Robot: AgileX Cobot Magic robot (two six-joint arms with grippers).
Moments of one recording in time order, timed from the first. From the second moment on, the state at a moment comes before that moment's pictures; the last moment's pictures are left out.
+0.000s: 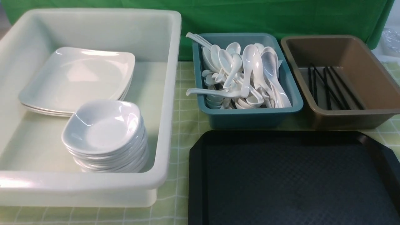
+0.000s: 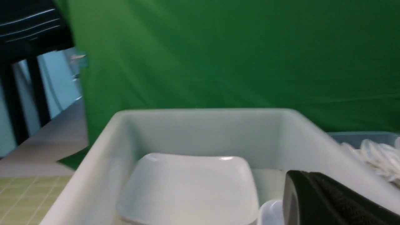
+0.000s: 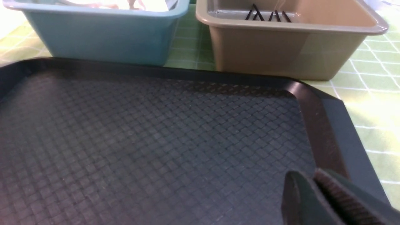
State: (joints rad) right arm 0.06 0.00 0.01 0.07 0.25 -0.09; left arm -0.01 0.22 -0.21 -0.10 -0.02 0.09
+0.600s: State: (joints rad) right arm 0.06 0.00 0.01 0.07 0.25 -0.09; left arm 0.11 0.00 0.01 -0.13 0.23 0.07
